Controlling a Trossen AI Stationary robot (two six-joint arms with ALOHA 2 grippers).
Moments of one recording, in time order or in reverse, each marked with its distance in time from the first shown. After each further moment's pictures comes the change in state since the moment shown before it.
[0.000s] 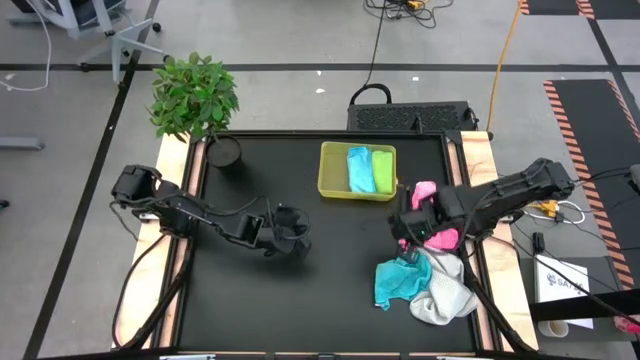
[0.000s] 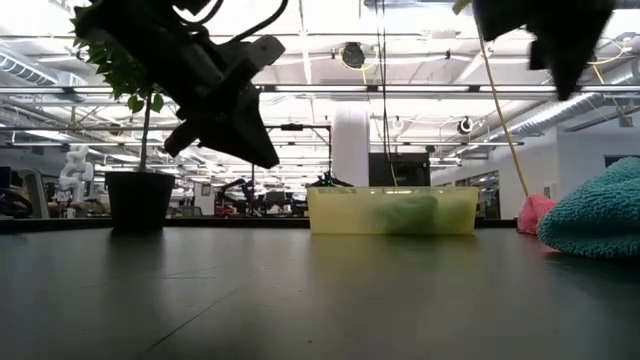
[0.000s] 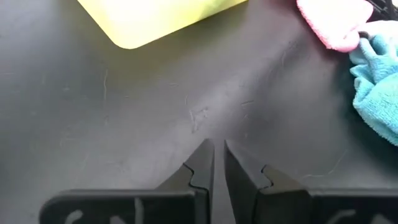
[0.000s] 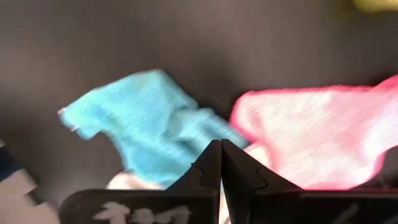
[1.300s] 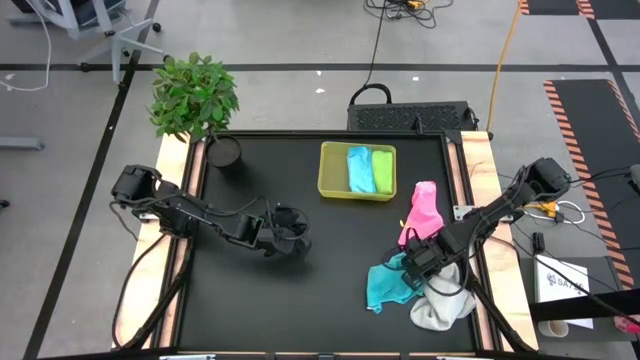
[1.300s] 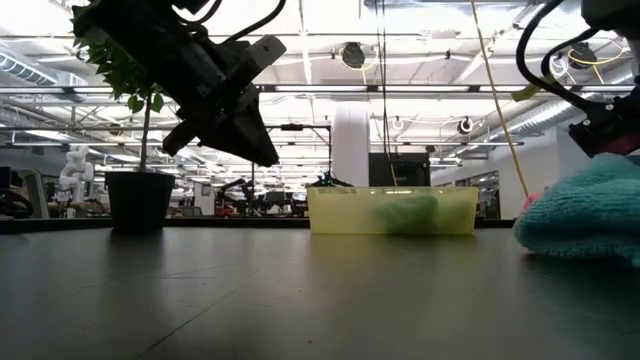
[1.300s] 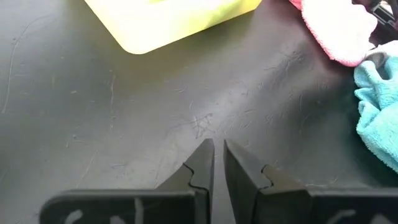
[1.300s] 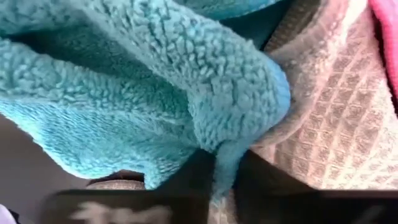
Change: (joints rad) left arm -0.007 0.000 0.000 0.000 -0.035 -0.028; right arm 0.263 0.011 -0.542 0.581 -0.211 0.646
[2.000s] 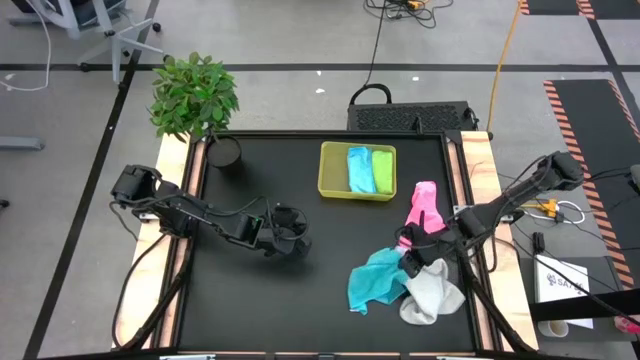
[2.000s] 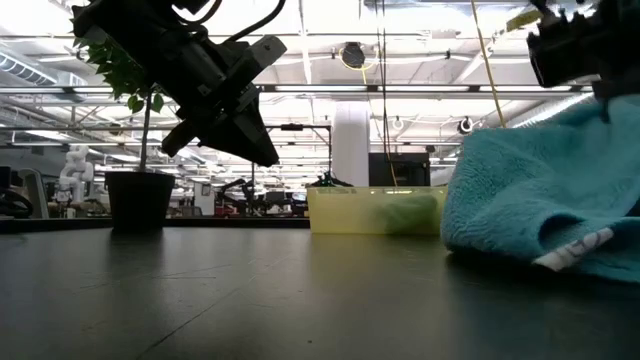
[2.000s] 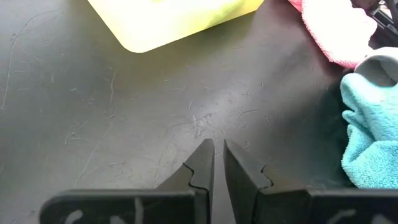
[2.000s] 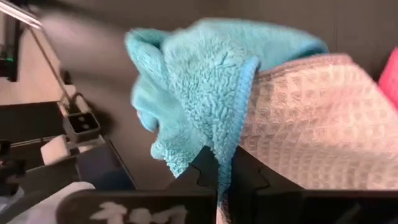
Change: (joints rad) left arm 0.000 0.000 0.000 0.000 0.000 -0.020; right arm -0.040 -0.303 0.000 0.187 0.250 -0.048
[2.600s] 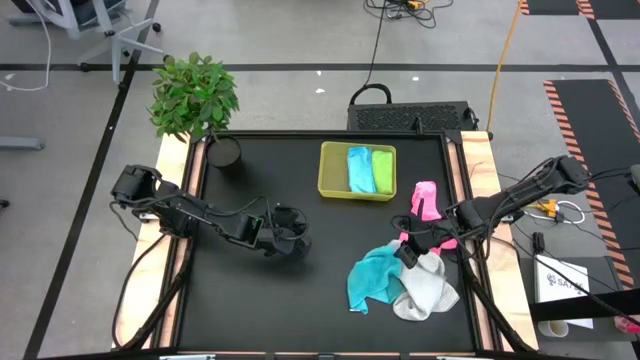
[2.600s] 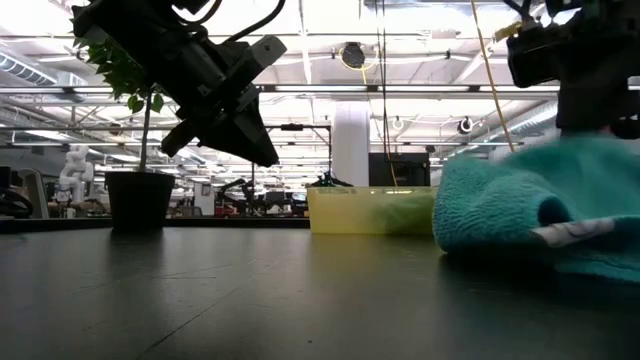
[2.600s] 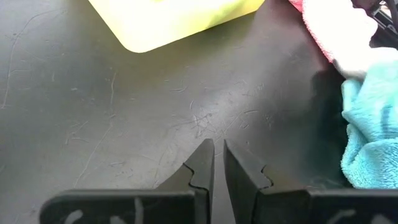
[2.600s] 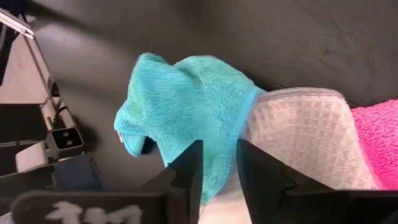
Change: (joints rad) left arm 0.000 0.000 0.000 -0.002 -0.001 -0.002; right arm -0.130 -0.026 0.001 -0.037 -0.010 -0.196
